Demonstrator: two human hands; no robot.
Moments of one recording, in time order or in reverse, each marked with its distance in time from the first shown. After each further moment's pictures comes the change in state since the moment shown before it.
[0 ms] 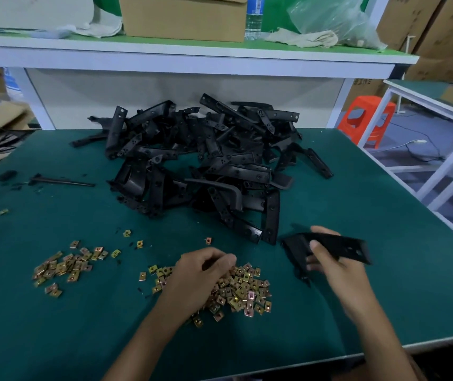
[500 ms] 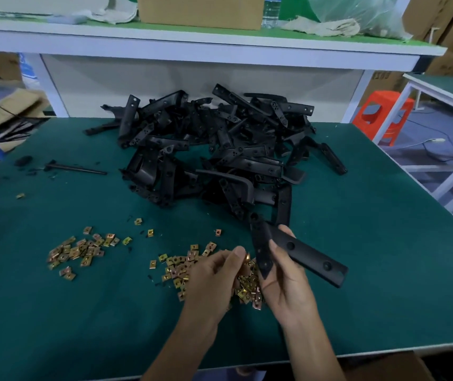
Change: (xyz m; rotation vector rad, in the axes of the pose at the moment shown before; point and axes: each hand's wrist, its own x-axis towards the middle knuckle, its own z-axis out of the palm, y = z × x) left_hand -0.029 0.022 0.031 -0.489 0.196 -0.175; right_hand -0.045 -0.007 0.110 1.035 -0.184 0.334
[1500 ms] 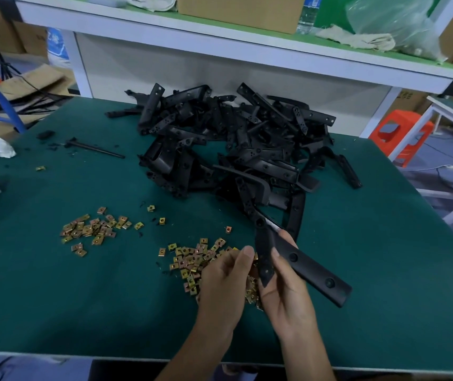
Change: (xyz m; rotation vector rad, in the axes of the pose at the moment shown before) left_hand -0.013 -0.001 0.013 -0.147 0.134 0.063; right_hand -0.006 0.011 -0.001 -0.132 -0.072 0.009
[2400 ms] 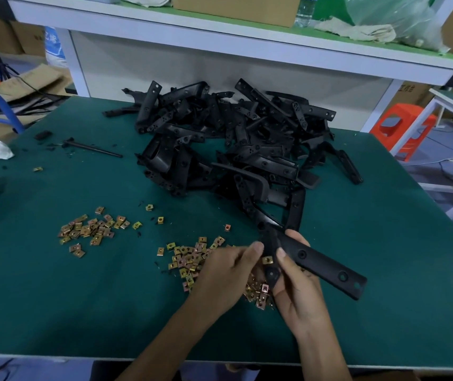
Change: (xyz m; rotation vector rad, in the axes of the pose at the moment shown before) left_hand 0.032 -0.008 -0.016 0.505 -0.304 0.186; right_hand 0.002 -0.014 -0.020 -0.137 -0.048 -0.041
